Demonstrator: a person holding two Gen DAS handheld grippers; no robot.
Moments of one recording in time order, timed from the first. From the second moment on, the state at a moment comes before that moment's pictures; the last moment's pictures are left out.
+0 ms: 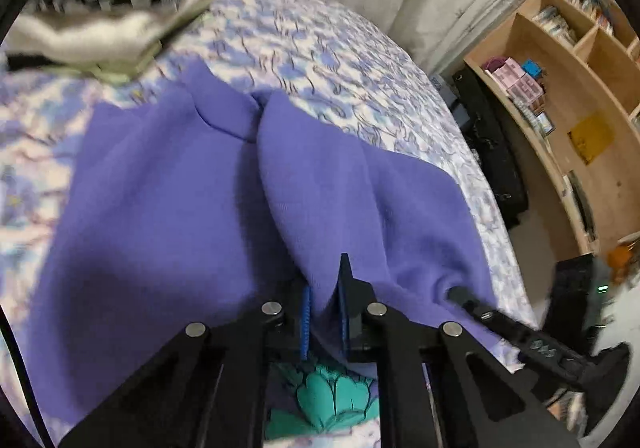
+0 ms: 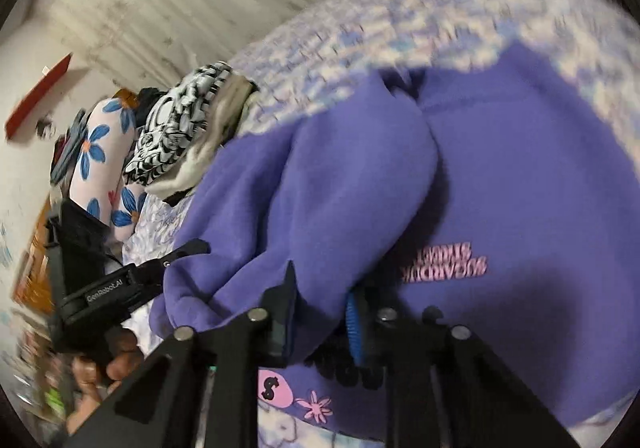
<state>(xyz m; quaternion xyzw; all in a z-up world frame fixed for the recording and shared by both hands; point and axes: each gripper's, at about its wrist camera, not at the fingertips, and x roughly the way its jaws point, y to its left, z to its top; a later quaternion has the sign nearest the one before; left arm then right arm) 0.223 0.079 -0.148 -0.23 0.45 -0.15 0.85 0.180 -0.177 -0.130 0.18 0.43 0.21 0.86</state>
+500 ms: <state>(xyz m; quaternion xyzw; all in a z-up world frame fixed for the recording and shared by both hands) 0.174 0.050 -0.170 -0.09 0.45 -0.04 0.89 0.140 -0.178 -0.159 0.11 0.45 0.12 0.88</state>
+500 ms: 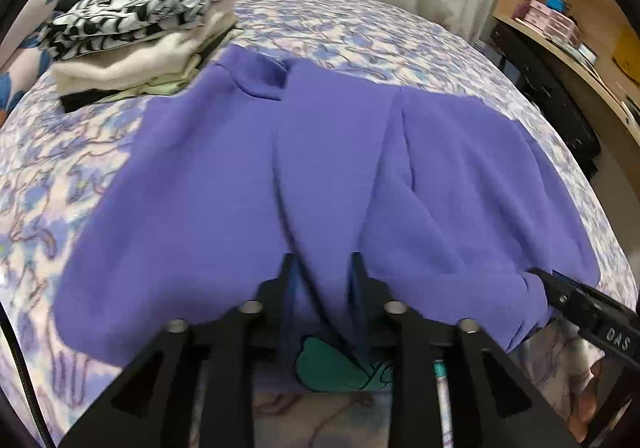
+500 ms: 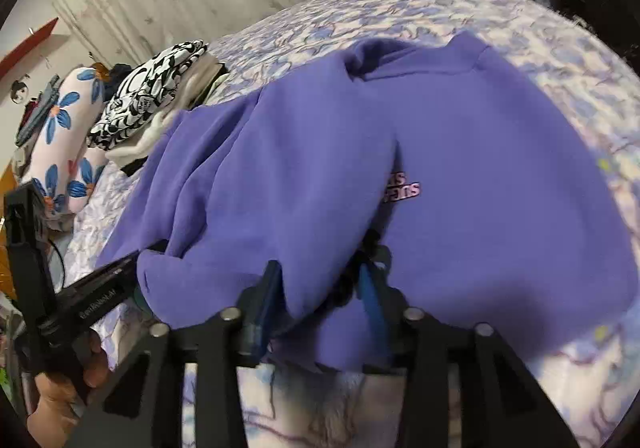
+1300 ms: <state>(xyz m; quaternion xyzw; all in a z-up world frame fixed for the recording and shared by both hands) 0.149 0.009 -0.173 -0.12 0.46 -0.11 0.88 0.125 -0.126 -0.163 0.04 0.41 0.18 0.89</state>
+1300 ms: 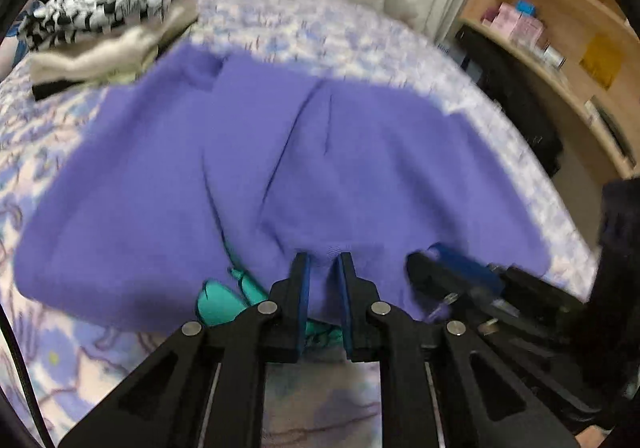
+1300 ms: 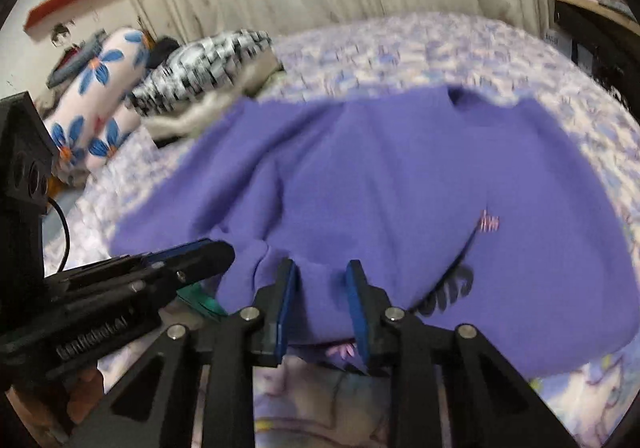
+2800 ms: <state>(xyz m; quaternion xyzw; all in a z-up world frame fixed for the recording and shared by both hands) 0.235 0.042 -0.164 -0.17 0.45 -0.07 0.88 0.201 -0.182 -0.143 0.14 0.41 0.10 0.90</state>
